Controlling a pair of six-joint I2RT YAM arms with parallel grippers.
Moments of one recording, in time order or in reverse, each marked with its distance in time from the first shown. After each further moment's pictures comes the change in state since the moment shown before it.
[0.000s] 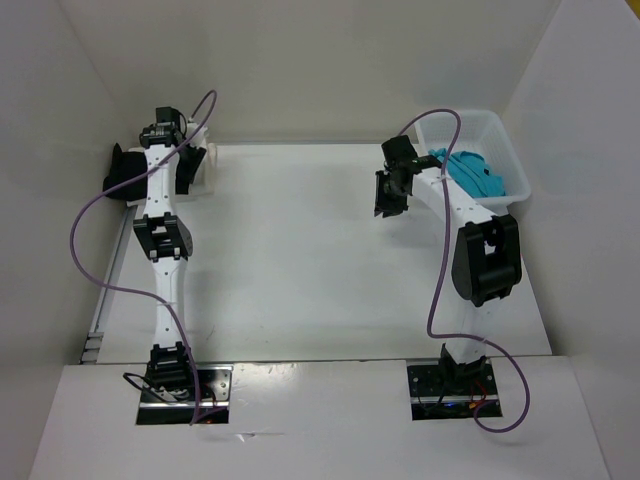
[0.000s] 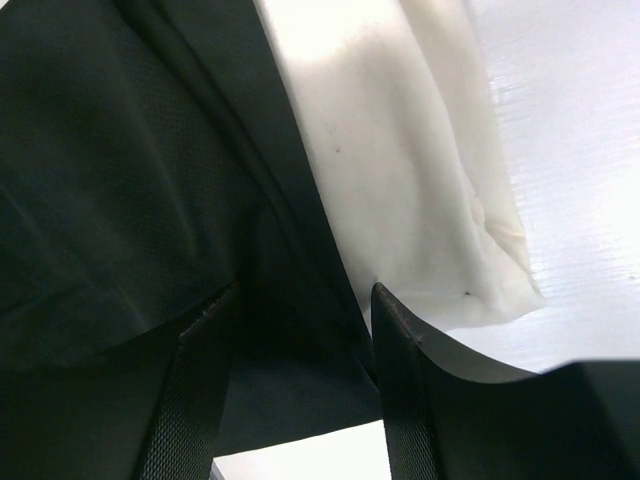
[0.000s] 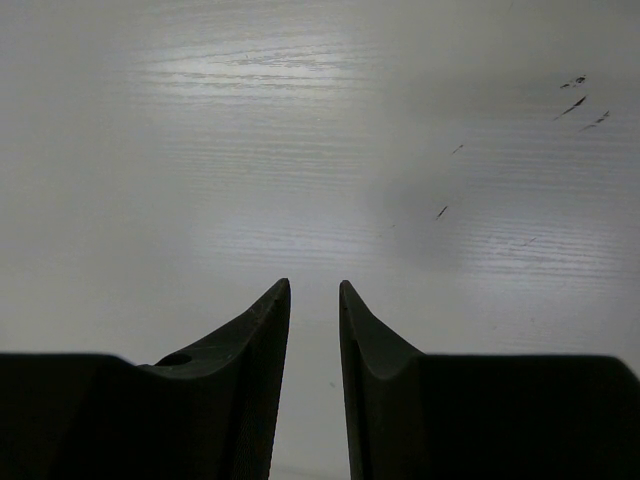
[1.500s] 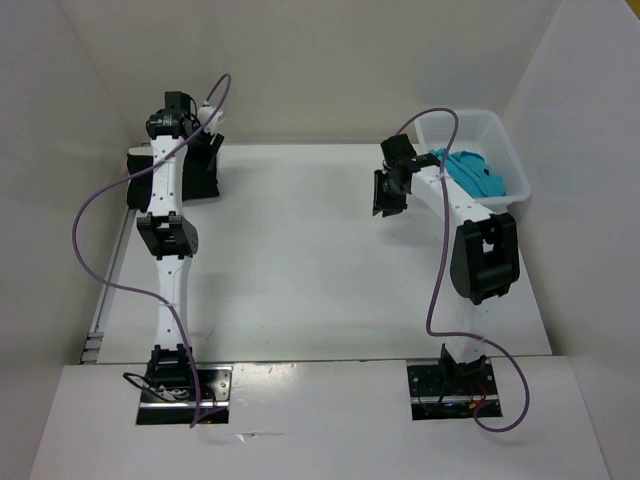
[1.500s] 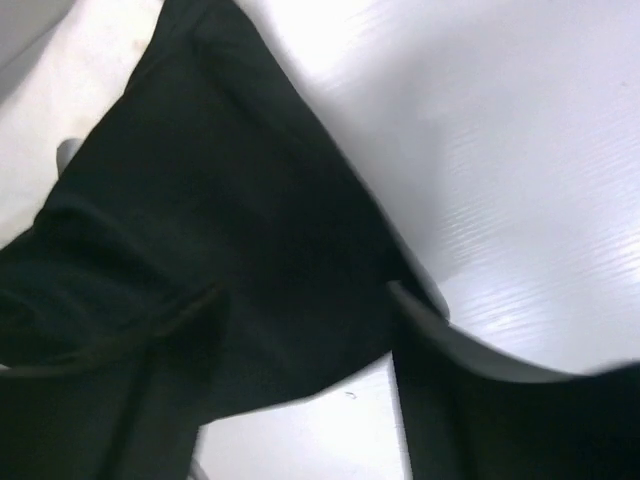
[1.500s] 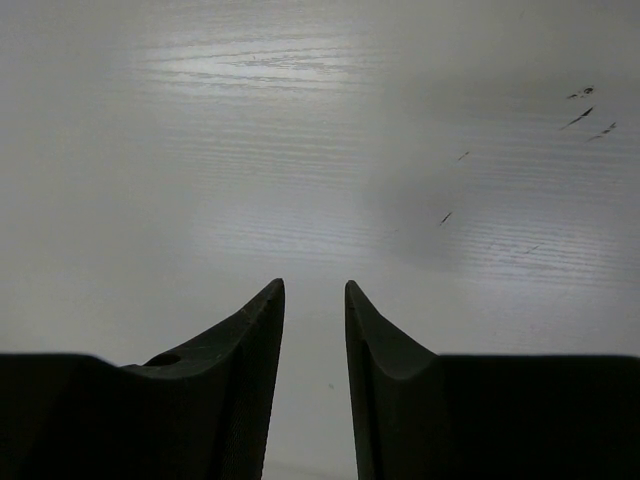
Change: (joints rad) left arm -0.075 -0.111 0.000 -0.026 0.127 0.023; right arm 0.000 0.019 0.024 -0.010 -0.014 -0.020
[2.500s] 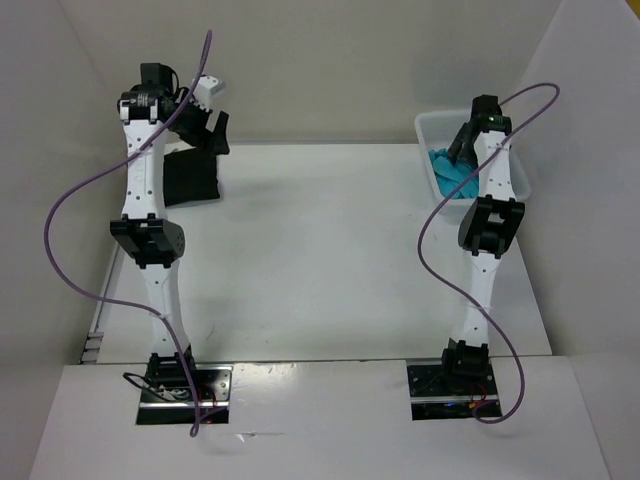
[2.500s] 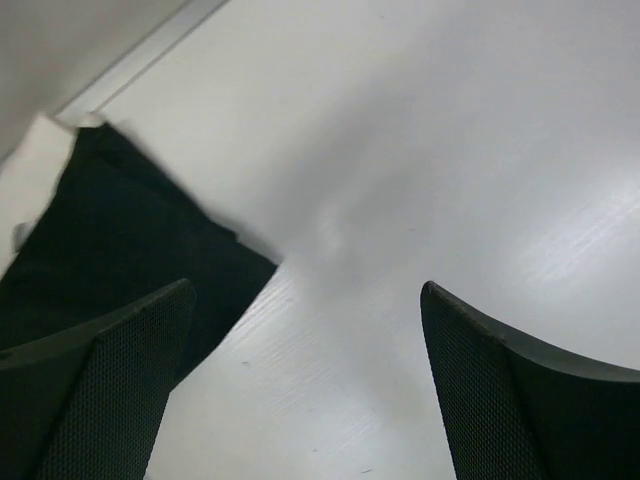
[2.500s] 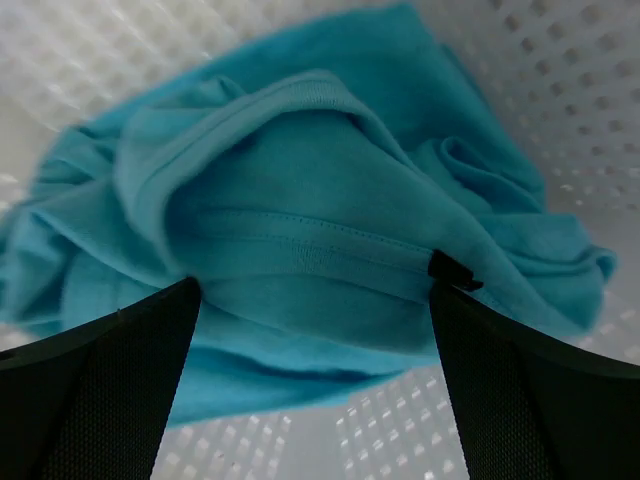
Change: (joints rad) left arm -0.013 -0.408 -0.266 -0.050 0.373 -0.011; right arm -0.457 0.648 1.089 -0.314 0.319 0.060
